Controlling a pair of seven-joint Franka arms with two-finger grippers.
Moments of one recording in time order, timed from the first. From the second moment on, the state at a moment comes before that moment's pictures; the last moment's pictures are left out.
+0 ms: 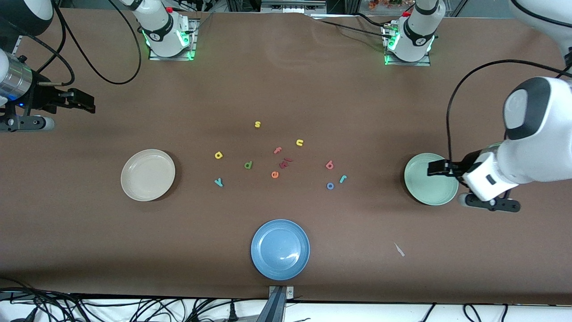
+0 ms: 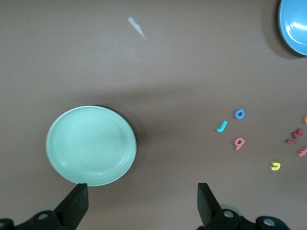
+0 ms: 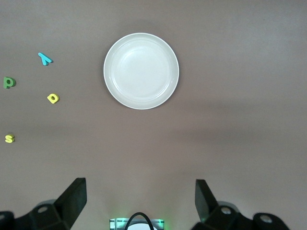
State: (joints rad) left arm -0.05 0.52 -0.09 -1.23 -0.09 1.61 -0.03; right arm 0.03 0.07 0.01 -1.59 -0.05 1.50 -0.01
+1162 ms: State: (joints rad) left arm -0.34 0.70 -0.09 -1.60 -0.09 2.23 -0.33; right arm 0.22 0.19 0.02 -1.60 0.01 1.60 0.02
